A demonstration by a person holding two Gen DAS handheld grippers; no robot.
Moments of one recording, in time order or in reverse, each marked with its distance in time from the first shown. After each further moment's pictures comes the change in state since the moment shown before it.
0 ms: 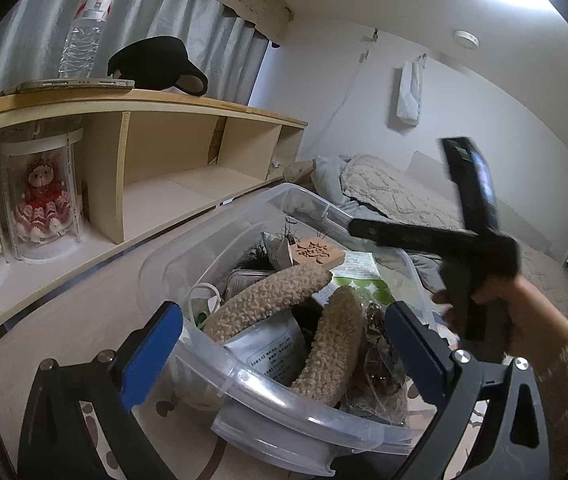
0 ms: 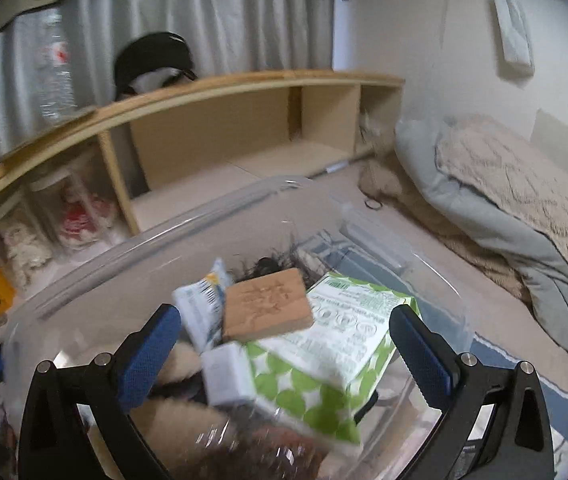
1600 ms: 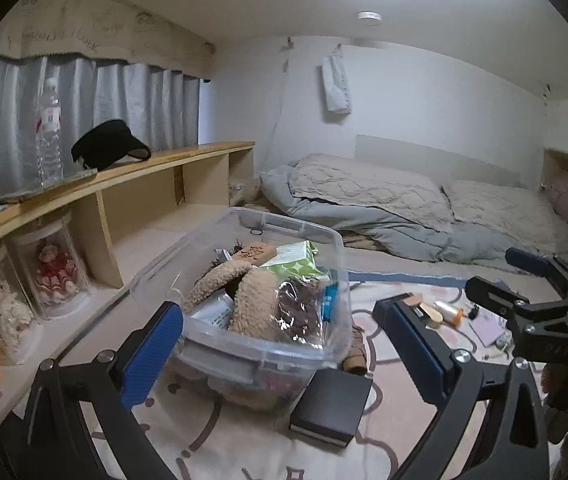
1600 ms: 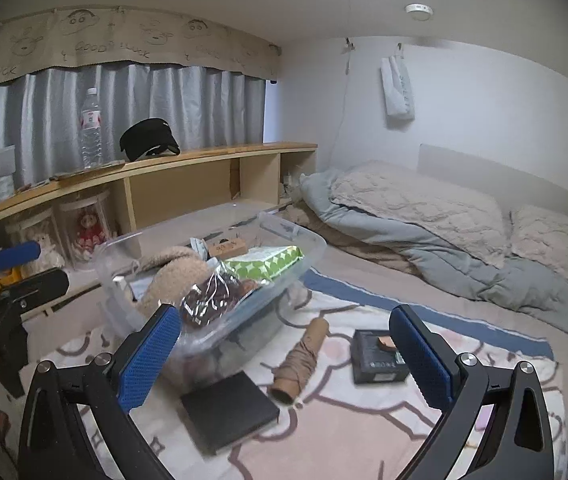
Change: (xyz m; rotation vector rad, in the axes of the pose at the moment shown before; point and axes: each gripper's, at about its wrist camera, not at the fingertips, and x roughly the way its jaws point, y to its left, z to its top) left arm -0.125 -0.094 -0.028 0.311 -0.052 -0.019; right arm -0.254 0.023 -0.159 0.094 -0.262 -0.240
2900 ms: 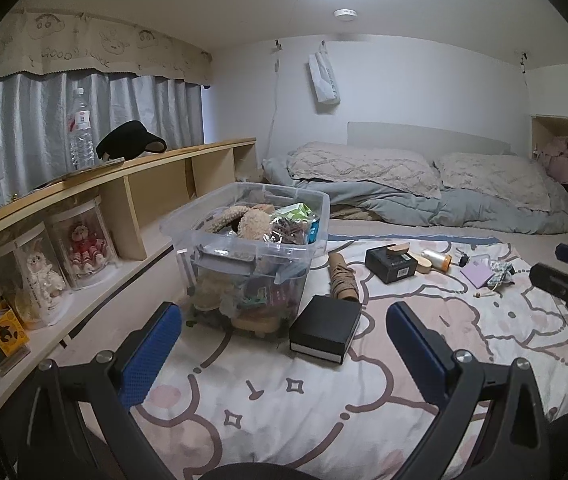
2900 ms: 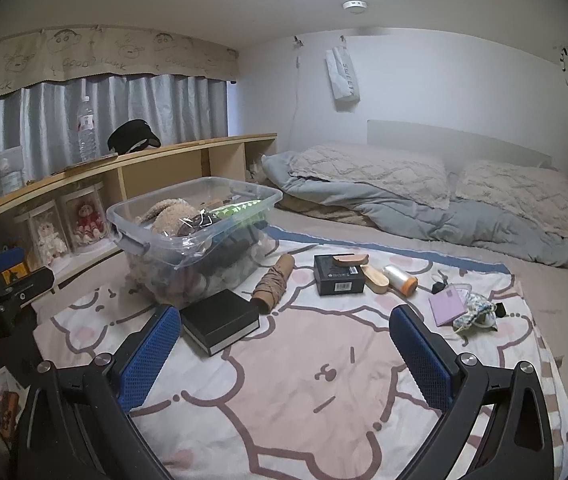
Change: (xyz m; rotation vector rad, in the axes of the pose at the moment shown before) left arm -0.094 -0.032 -0.096 0.064 -0.004 0.052; right arm -0.128 -0.013 -0.107 0.114 0.002 -0.097
